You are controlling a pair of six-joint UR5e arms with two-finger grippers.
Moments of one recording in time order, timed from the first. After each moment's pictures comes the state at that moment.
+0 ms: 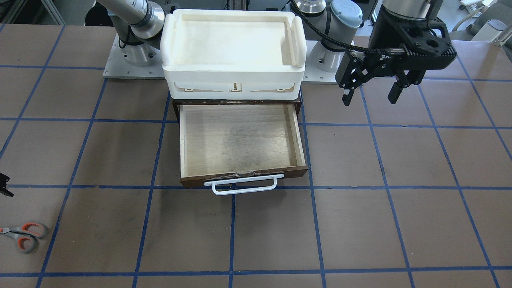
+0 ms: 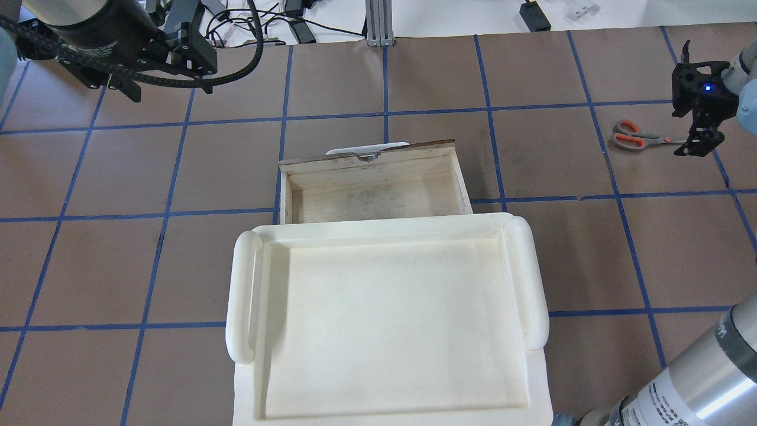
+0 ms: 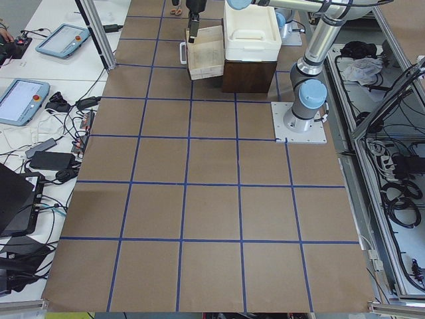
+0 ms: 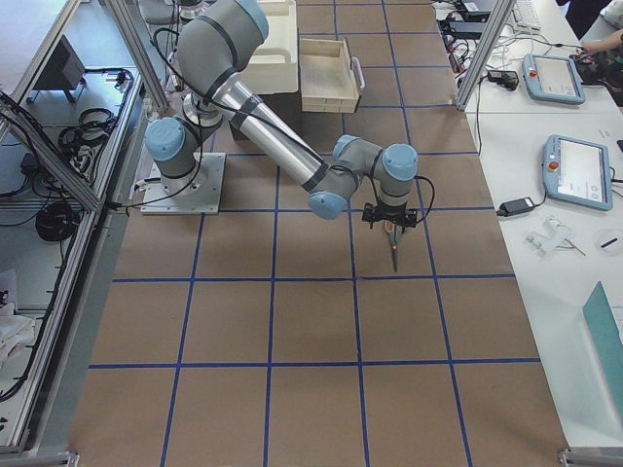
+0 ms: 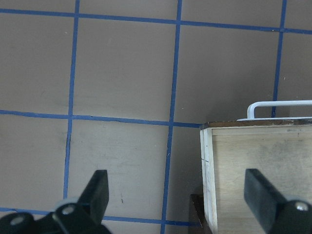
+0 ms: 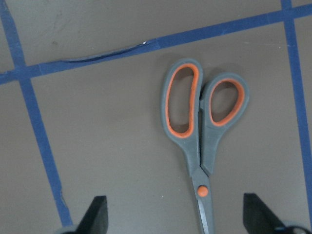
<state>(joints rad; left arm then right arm) -1.55 -1.54 -1.50 -1.46 1.59 -0.06 1.02 -1.03 1.57 -2.20 -1.51 -1.91</state>
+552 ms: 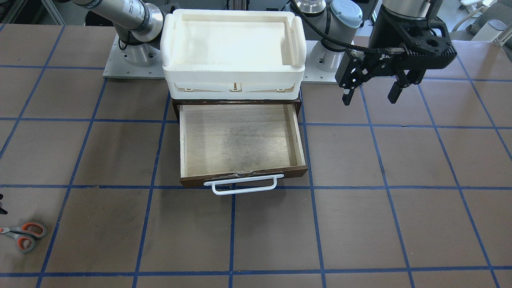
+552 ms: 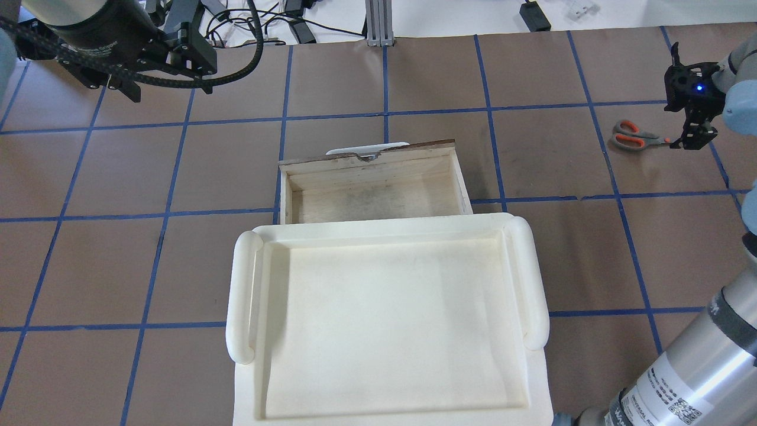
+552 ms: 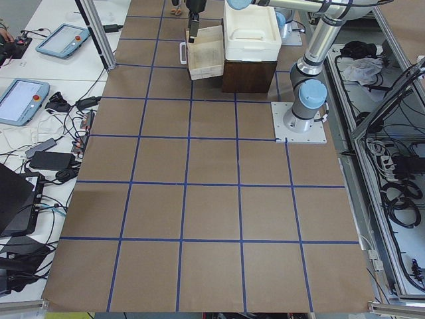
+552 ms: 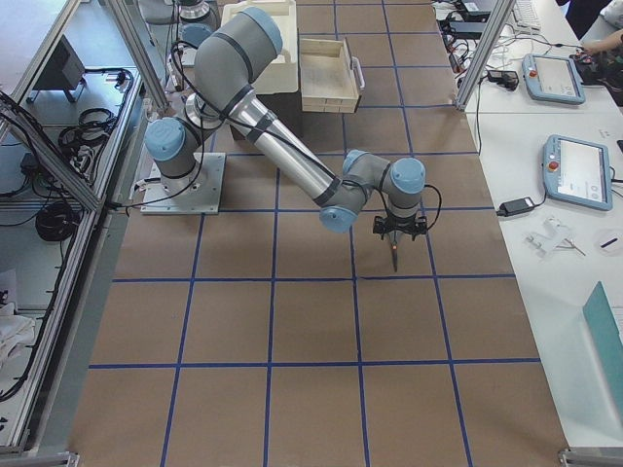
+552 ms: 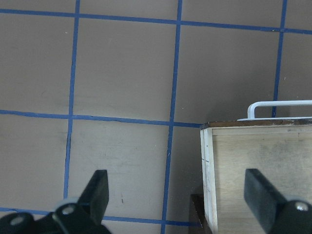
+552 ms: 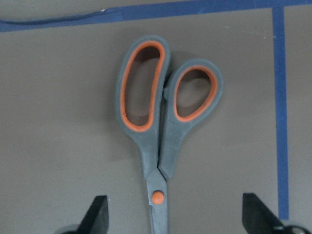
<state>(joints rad) -1.55 -1.54 -1.50 -1.46 1.59 -0.06 1.03 -0.92 1.48 -2.26 -1.50 -2.01</state>
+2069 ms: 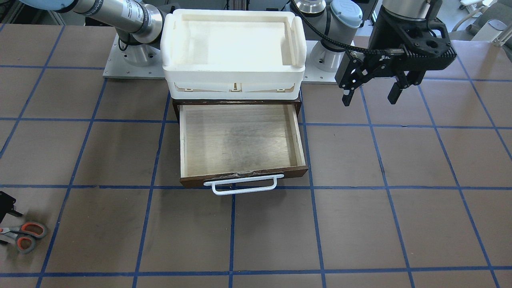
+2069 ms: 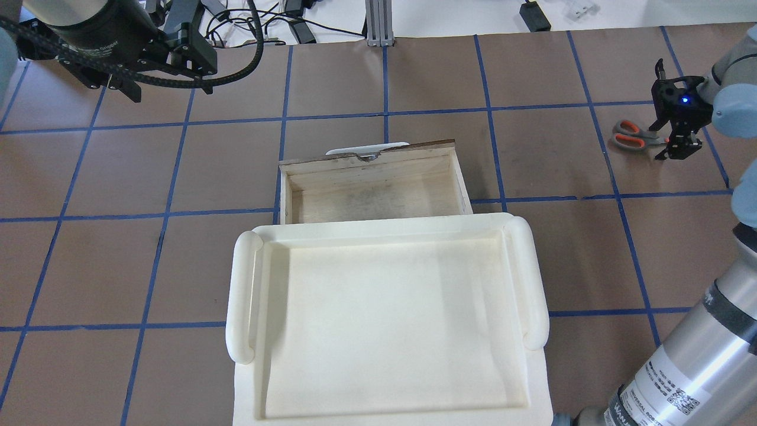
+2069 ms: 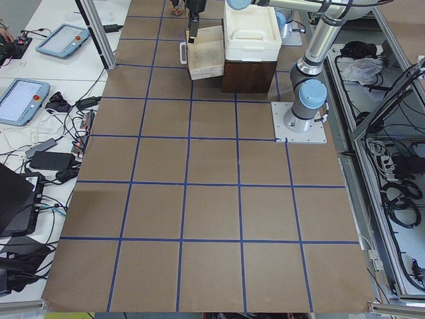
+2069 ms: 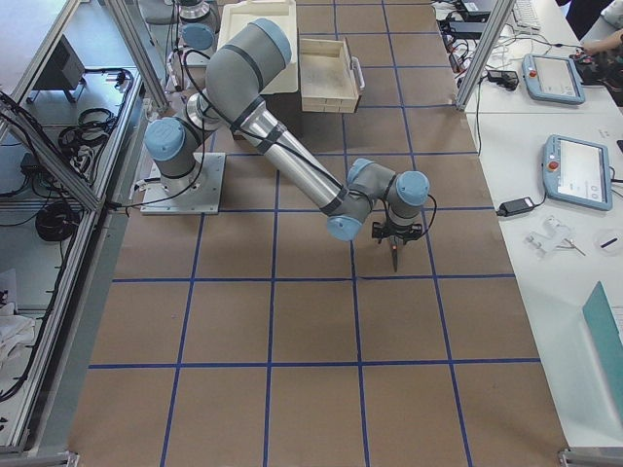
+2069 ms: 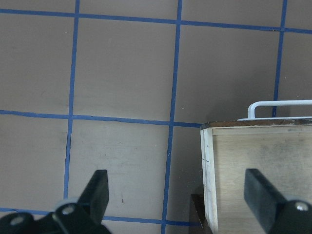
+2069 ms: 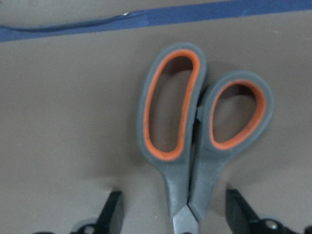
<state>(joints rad) -1.55 -1.54 -1.50 -1.46 1.59 -0.06 1.03 -0.87 1.46 -2.18 -1.50 -2.02</state>
